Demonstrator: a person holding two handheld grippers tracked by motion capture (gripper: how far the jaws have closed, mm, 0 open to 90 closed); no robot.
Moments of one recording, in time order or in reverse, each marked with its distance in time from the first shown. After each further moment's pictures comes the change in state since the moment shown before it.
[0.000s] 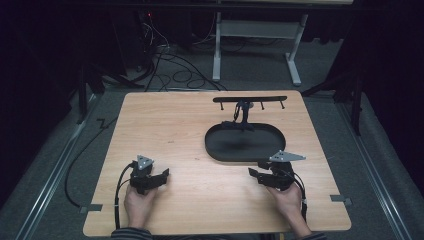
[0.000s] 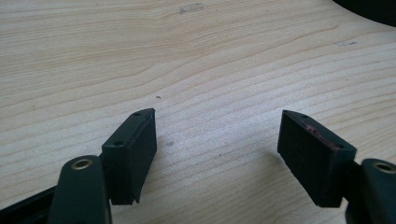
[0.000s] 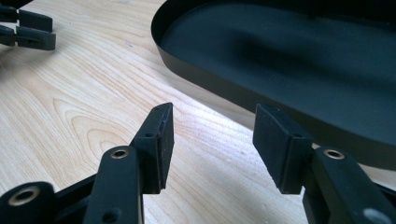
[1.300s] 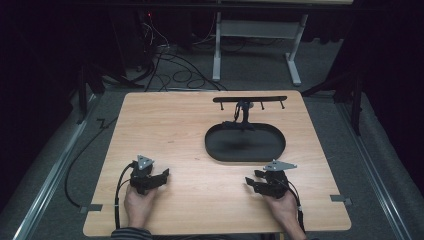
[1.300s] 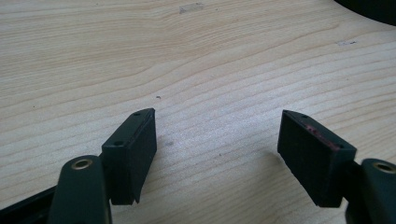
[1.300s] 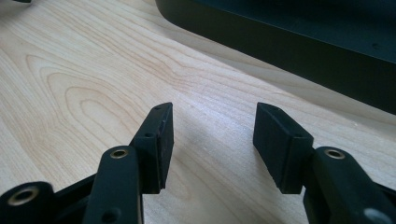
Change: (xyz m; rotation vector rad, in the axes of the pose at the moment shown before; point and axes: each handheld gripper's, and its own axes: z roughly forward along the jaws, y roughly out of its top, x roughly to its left) left arm 0.000 0.000 0.000 0.002 0.002 0.002; right arm 0.005 -0.030 0.021 0.057 -0.011 -0.018
